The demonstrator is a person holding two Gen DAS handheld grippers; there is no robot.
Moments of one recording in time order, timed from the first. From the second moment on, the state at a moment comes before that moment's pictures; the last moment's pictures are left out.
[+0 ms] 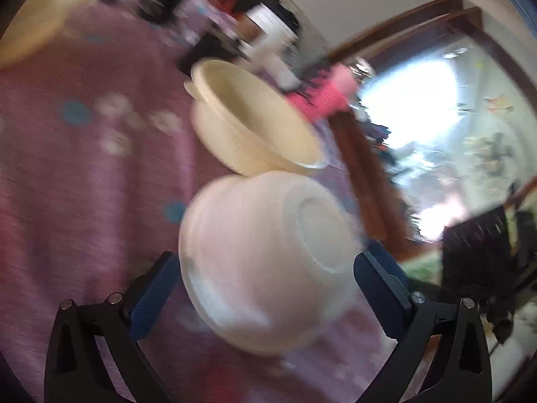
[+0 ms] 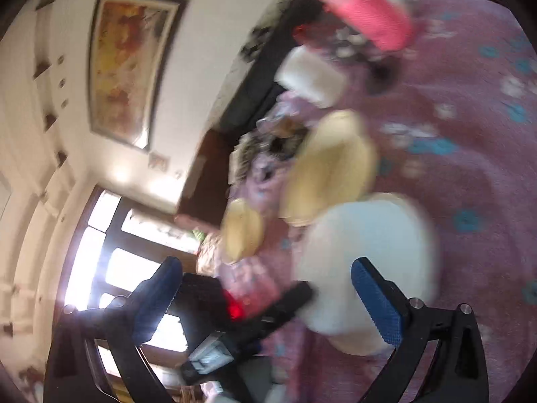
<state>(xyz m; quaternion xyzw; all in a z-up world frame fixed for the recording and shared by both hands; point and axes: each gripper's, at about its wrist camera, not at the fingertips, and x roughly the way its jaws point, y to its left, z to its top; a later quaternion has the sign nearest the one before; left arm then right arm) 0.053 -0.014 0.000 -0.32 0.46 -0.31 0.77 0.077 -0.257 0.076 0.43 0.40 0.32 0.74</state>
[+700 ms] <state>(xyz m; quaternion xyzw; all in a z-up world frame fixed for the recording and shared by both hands) 0.080 0.039 0.009 -0.33 0.45 -0.19 0.81 0.163 -0.275 0.076 0.29 0.44 0.09 0.84</state>
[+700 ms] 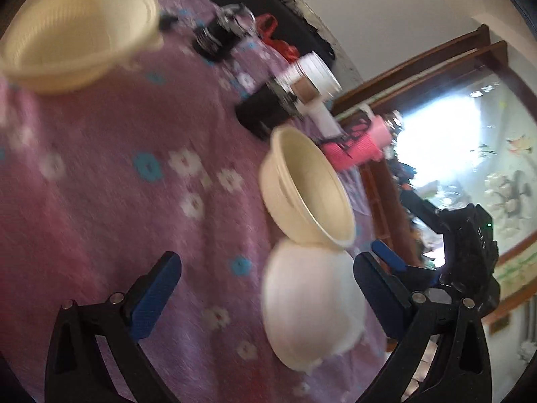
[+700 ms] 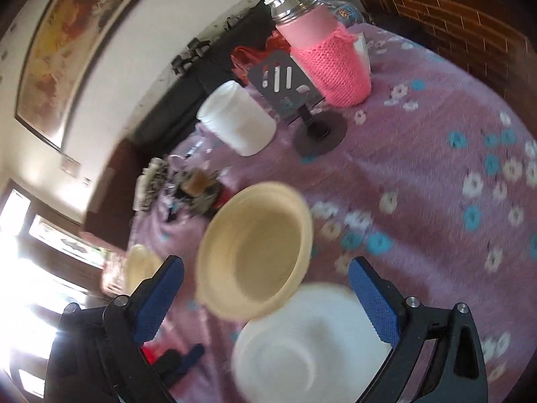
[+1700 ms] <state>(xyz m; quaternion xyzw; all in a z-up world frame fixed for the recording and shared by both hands) 0.138 0.032 -0.003 -0.31 0.46 -0.20 0.81 0.203 -0.235 0.025 0.18 0.53 0.13 0.82</state>
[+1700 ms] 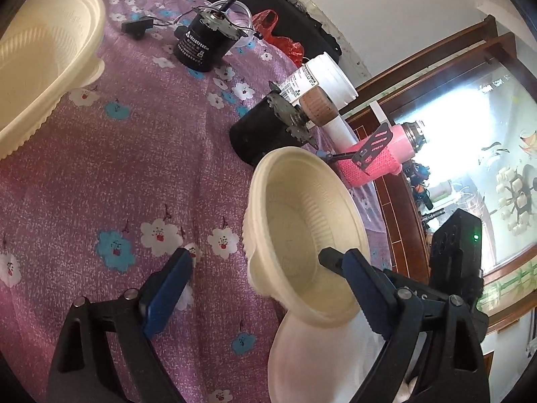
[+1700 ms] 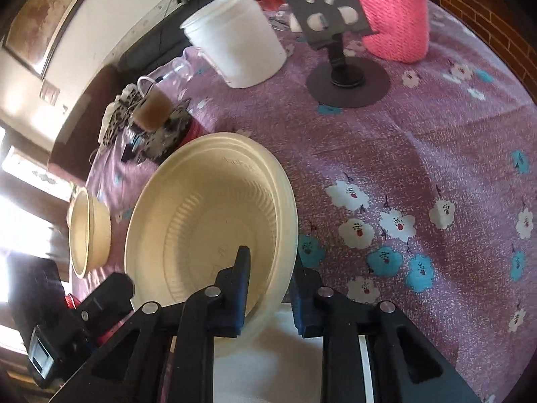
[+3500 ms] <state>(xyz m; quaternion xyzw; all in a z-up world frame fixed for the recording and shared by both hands) -0.102 0.279 0.098 -0.31 0.33 0.07 0.89 0.021 0.073 0.133 0.03 0.42 0.35 0.83</state>
